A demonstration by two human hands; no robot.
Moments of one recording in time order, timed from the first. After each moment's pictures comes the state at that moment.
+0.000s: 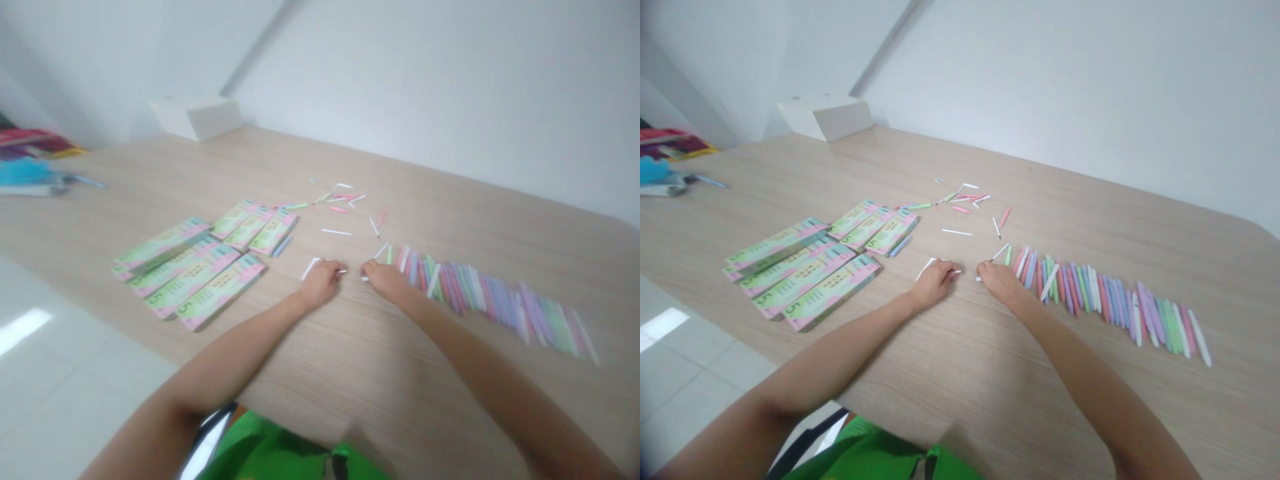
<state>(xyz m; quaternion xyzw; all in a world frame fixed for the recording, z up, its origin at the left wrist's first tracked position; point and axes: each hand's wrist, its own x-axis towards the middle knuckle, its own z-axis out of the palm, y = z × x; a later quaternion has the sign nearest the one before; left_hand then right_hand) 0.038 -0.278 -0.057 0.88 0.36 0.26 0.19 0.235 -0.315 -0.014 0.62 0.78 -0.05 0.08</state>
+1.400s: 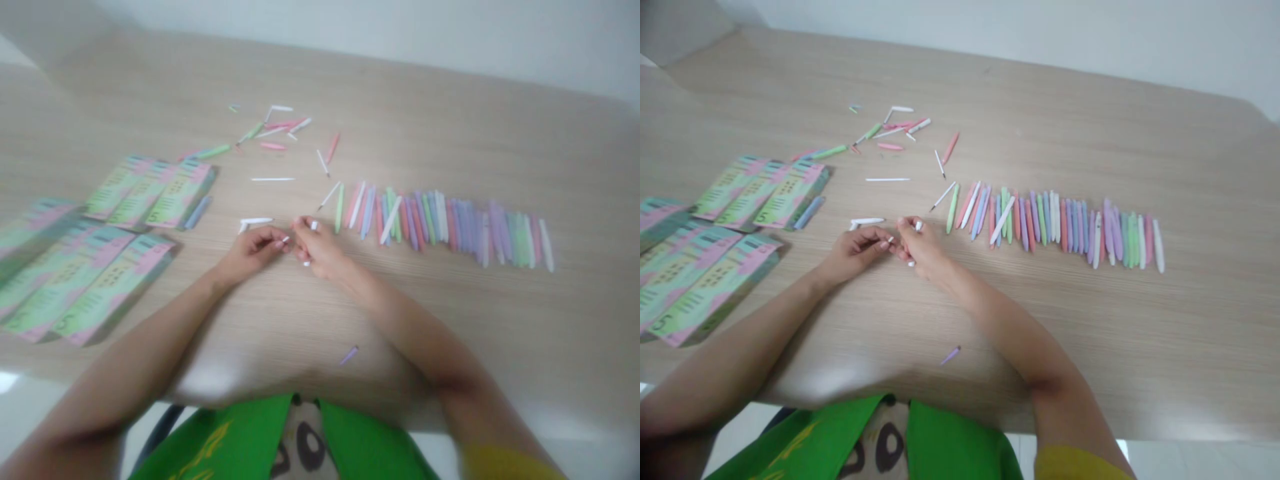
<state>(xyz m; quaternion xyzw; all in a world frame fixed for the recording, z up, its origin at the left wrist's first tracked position) 0.028 -0.282 -0.055 0.77 0.29 0.25 0.50 0.187 -0.334 -0.035 0.45 0.22 -0.65 -0.57</state>
